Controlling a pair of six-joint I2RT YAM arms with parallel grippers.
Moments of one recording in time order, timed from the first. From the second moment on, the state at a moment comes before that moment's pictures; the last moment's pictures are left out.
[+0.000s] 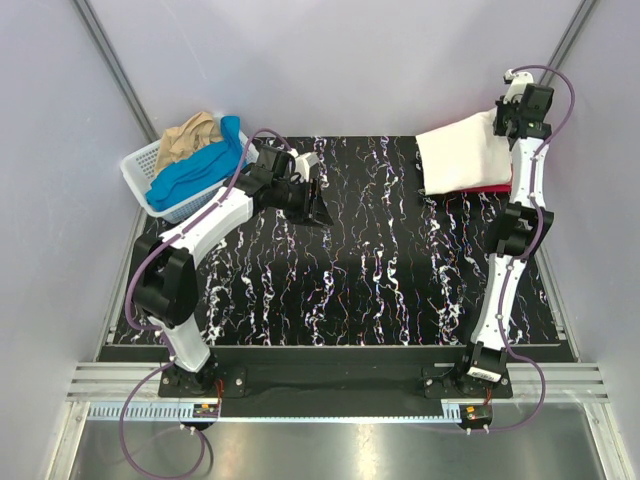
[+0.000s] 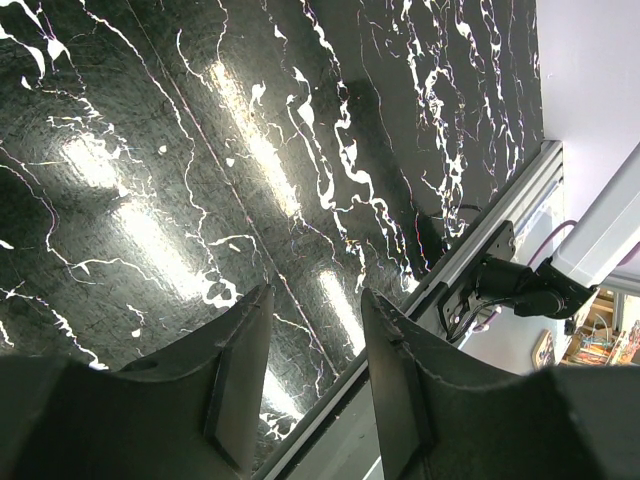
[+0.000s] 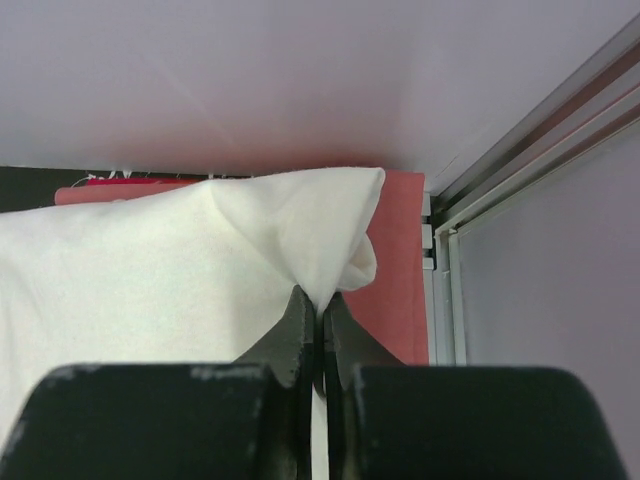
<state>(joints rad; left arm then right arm) -0.46 1.75 1.44 -0.54 0.62 -0.42 -0.27 2.68 2.80 -0.57 -0.20 -0.24</state>
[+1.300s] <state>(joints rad) -0.46 1.77 1.44 -0.54 0.63 -0.42 -0.33 2.62 2.79 -0.45 -0.32 -0.19</state>
